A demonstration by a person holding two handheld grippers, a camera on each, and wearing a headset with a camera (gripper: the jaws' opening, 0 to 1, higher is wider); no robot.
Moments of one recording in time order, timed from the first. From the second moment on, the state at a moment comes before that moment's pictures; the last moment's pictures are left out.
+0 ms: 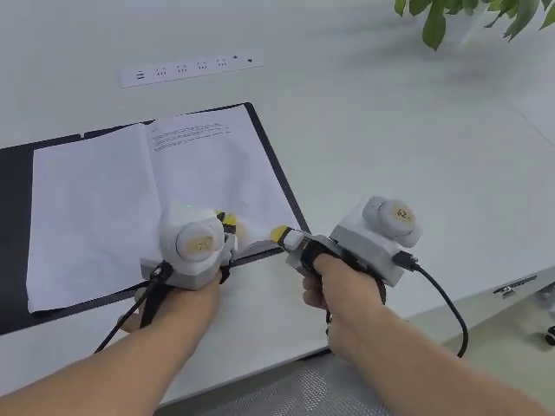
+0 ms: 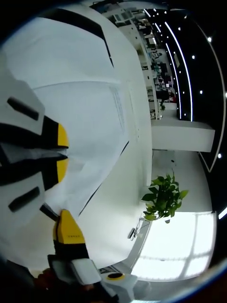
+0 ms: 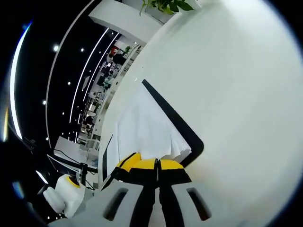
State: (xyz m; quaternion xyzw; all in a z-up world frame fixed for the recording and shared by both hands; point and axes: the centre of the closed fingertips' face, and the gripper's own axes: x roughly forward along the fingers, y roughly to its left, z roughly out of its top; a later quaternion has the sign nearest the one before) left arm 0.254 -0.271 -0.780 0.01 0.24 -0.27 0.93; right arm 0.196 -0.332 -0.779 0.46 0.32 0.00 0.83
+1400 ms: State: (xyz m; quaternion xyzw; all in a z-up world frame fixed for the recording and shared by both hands) left arm 0.199 -0.119 -0.676 0.04 0.21 -0.25 0.95; right arm 0.202 -0.242 -0.645 0.30 0.19 0.13 0.93
